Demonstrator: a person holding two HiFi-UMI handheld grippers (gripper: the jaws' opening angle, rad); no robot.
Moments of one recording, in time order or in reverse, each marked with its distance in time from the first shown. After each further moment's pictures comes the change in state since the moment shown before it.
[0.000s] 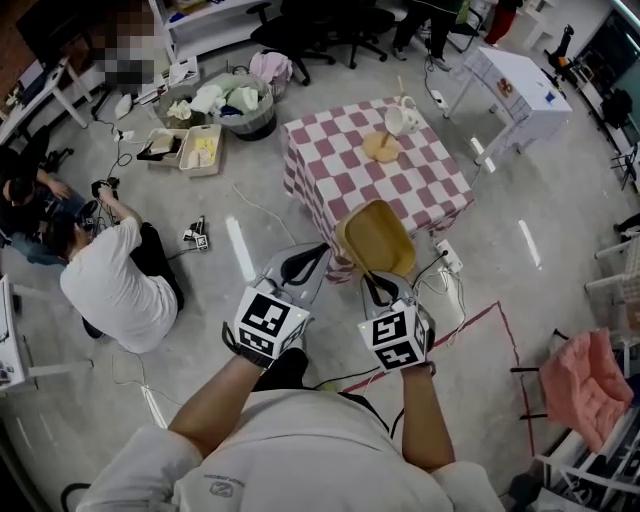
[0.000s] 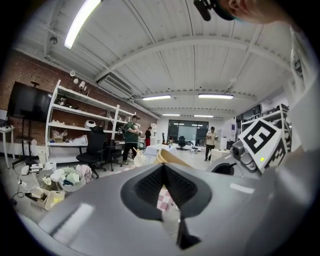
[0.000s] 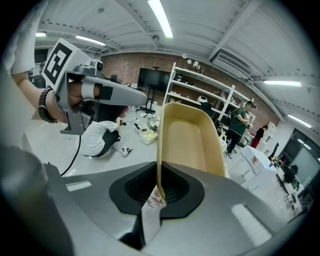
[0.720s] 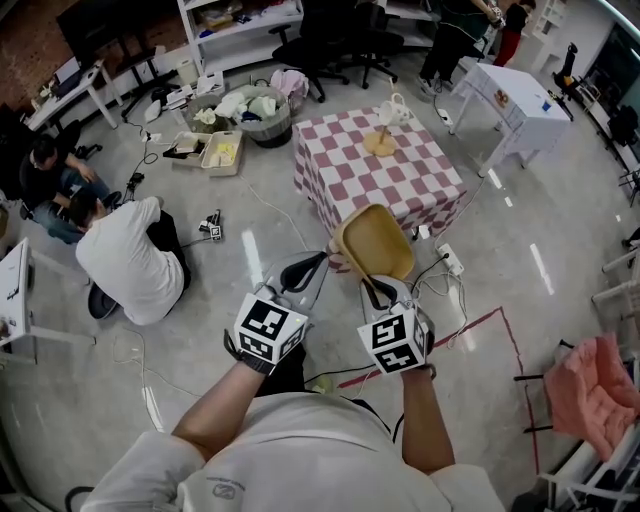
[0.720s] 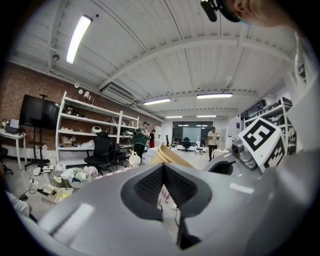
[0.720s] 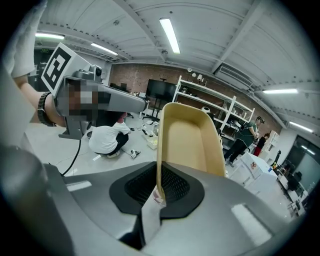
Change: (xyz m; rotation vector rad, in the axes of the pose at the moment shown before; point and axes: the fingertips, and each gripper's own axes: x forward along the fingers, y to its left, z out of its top) left arm -0.100 -0.154 -0.004 0.022 -0.025 0.086; right arm -0.144 0.061 -0.067 -0.053 -0.112 0.035
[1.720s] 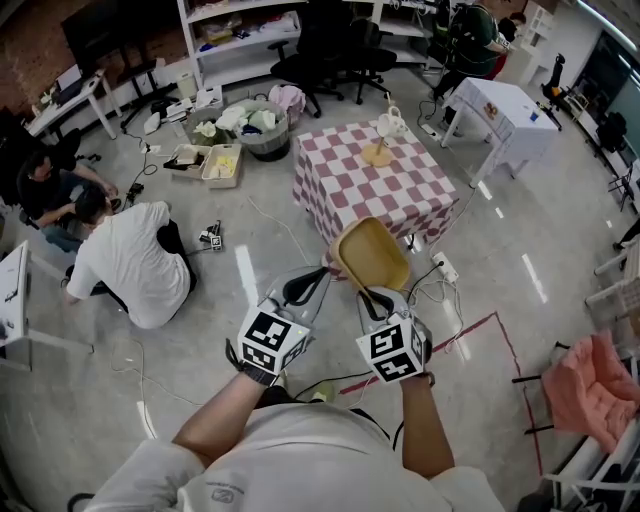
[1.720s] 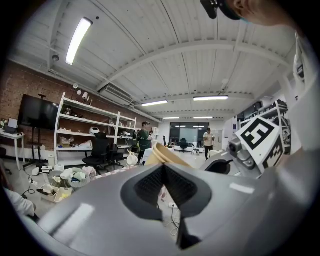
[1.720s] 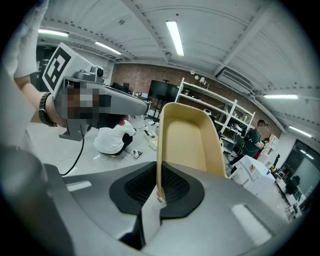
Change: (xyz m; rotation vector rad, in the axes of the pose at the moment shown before) left arm -0.053 -0.020 0.002 0.000 -0.008 -0.030; right arm -0.032 0.048 0.011 -0.029 -0.005 -0.005
